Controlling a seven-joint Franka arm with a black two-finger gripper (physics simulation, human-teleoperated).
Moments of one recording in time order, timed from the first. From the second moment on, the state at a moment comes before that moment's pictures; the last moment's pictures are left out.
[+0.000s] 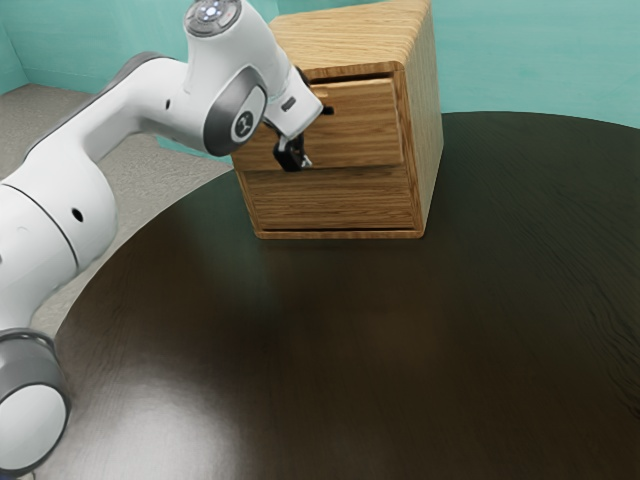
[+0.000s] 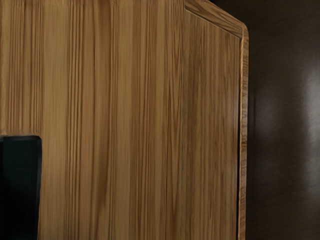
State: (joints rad) arm 0.16 0.53 -0.03 -1.03 0.24 2.19 1.19
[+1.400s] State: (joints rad) arm 0.13 0.31 -0.02 -1.31 0.22 2.19 1.13
